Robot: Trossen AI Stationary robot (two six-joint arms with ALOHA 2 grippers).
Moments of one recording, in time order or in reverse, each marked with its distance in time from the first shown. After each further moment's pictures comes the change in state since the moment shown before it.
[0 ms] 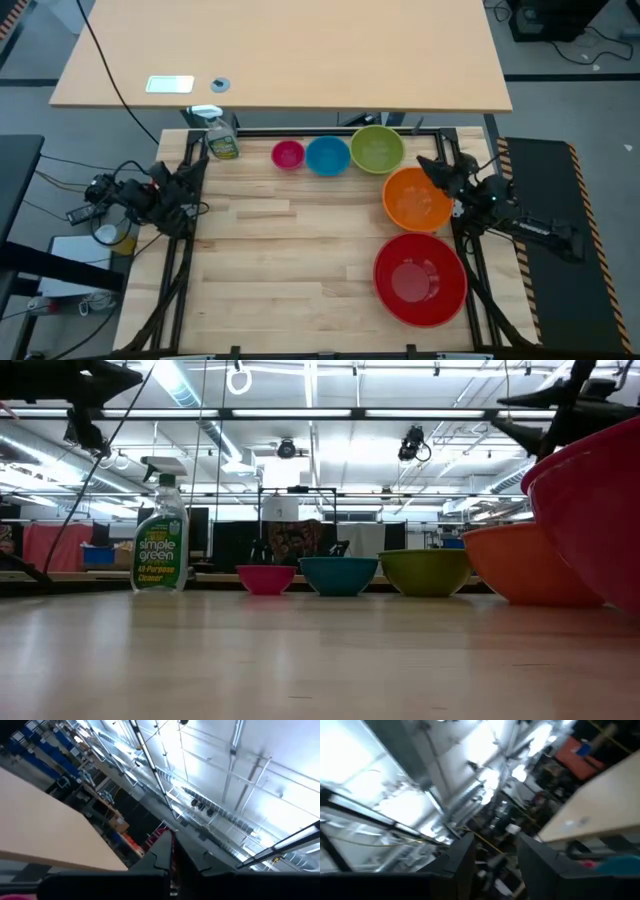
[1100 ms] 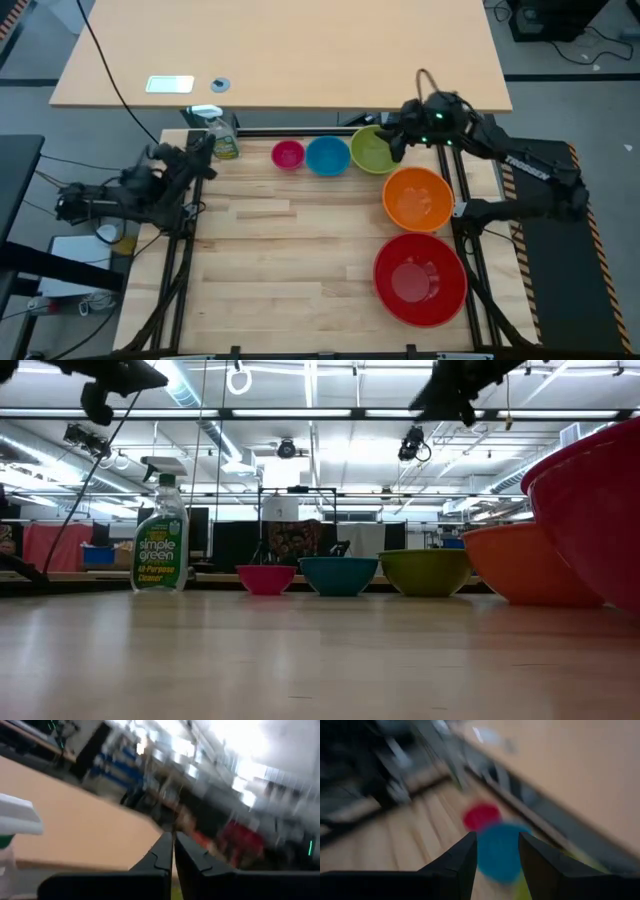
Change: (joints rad) left arm 0.343 0.370 0.391 -0.547 -0.015 -0.244; right arm -0.122 1.002 1.157 -1.109 -0.102 -0.671
